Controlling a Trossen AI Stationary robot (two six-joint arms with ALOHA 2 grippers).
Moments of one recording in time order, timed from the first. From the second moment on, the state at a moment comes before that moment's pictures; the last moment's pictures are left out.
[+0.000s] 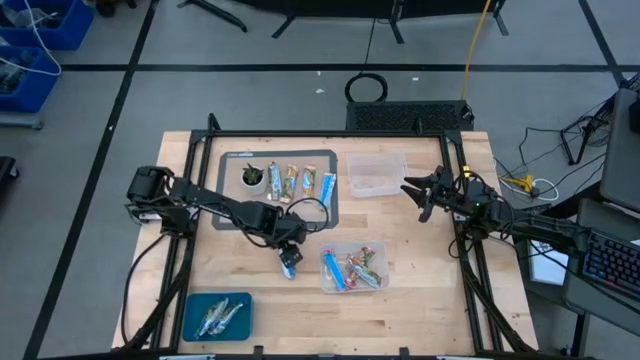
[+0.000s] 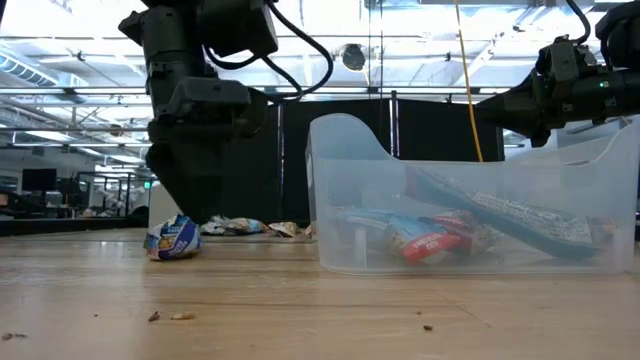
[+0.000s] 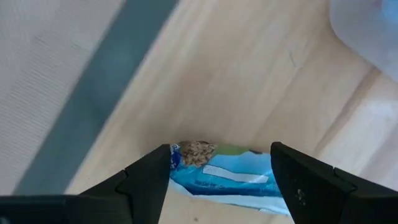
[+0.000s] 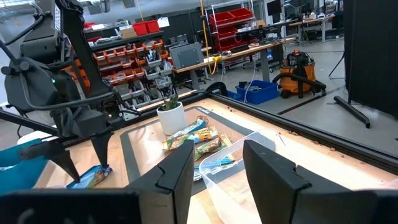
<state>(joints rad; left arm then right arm) -0.15 1.71 1.04 -0.61 0.03 -0.76 -0.28 0.09 0.02 0.08 0.13 0.22</state>
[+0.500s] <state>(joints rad) -0.17 1.71 1.04 -0.71 0.30 -0.69 -0.28 0.09 0.01 0.08 0.13 0.22</state>
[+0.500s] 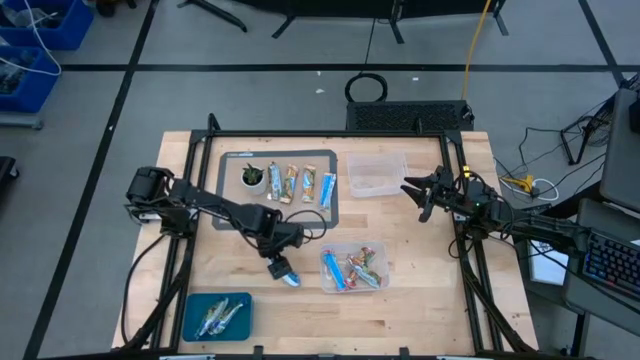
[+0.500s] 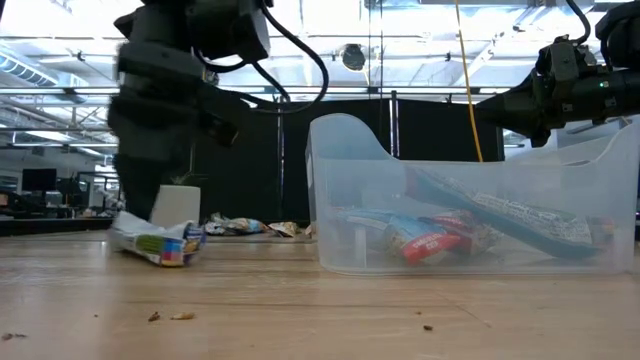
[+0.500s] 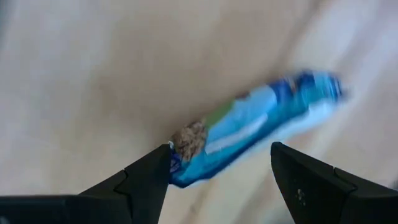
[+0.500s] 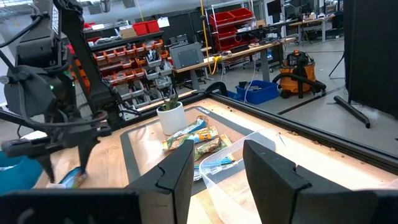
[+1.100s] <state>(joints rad) -0.25 1.71 1.04 -0.84 0.20 -0.22 -0.28 0.09 0.02 0.08 0.13 0.22</state>
